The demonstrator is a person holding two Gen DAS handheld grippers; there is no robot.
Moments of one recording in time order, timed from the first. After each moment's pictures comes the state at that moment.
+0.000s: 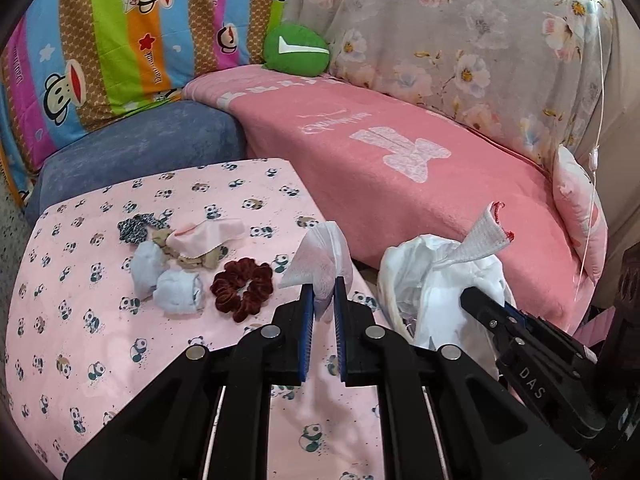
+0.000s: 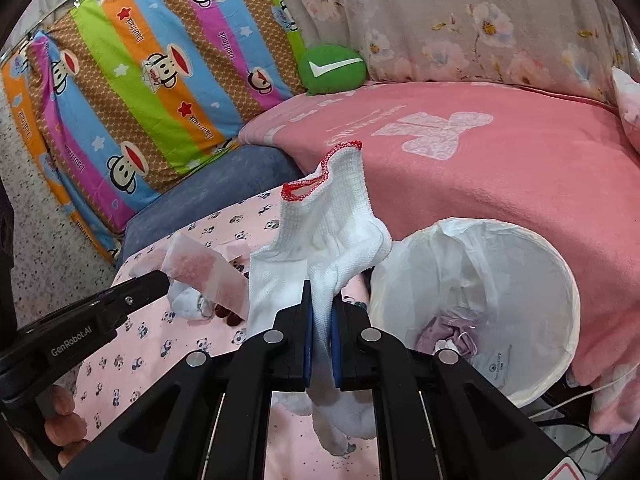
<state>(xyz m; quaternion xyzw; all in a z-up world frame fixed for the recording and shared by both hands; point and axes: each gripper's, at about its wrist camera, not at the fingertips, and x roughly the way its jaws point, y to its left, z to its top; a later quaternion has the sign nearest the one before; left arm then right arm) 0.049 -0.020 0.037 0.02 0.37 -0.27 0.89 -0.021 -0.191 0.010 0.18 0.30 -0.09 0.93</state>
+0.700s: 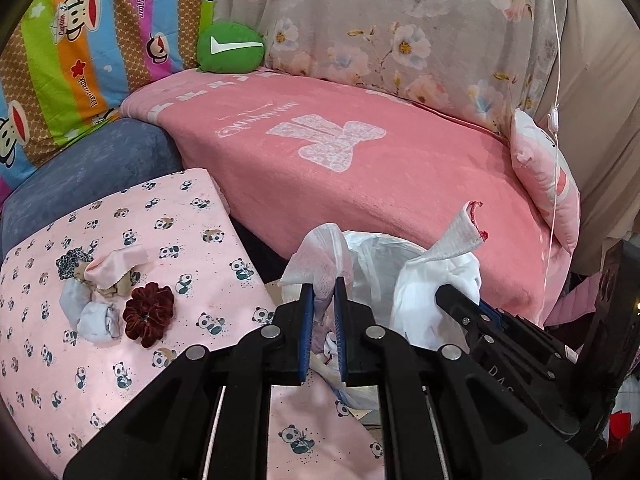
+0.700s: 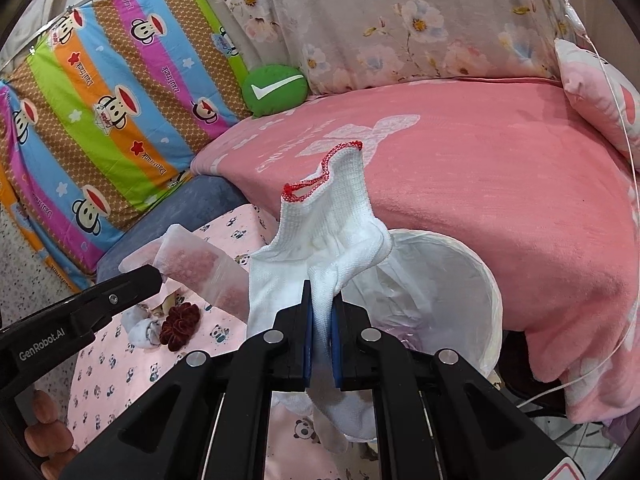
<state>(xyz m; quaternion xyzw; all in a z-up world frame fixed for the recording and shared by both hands) 0.028 -0.118 0.039 0.06 0.37 -0.34 0.86 -0.054 -0.277 0.004 0.23 0.28 -0.15 0.92</state>
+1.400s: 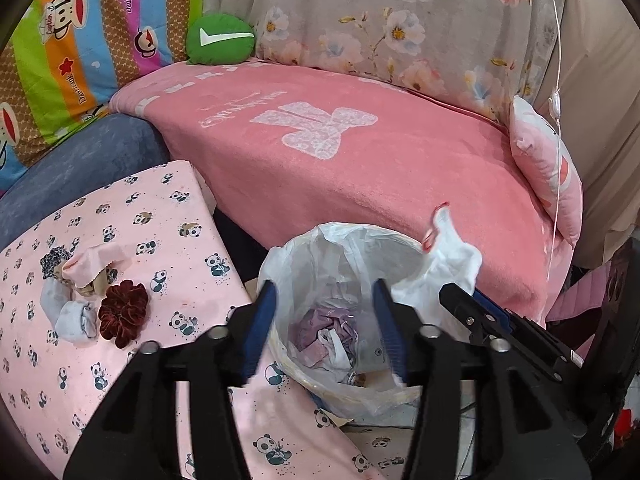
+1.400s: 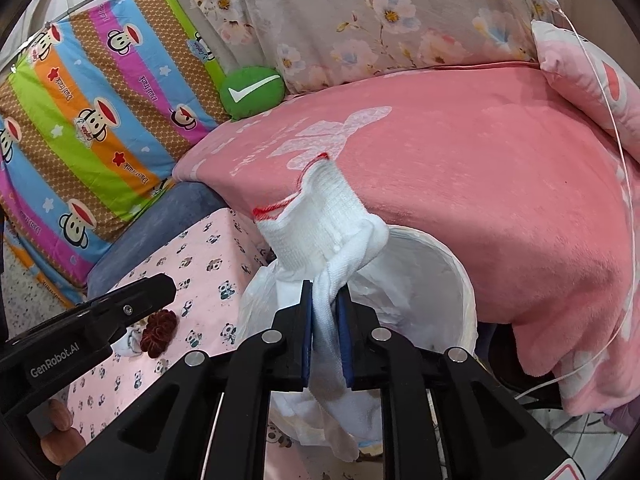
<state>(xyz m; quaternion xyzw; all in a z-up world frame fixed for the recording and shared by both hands) 0.026 -0.145 0.026 0.07 0.38 -0.34 0.86 -0.061 -0.299 -0.010 0.25 0.28 -0.18 0.91</state>
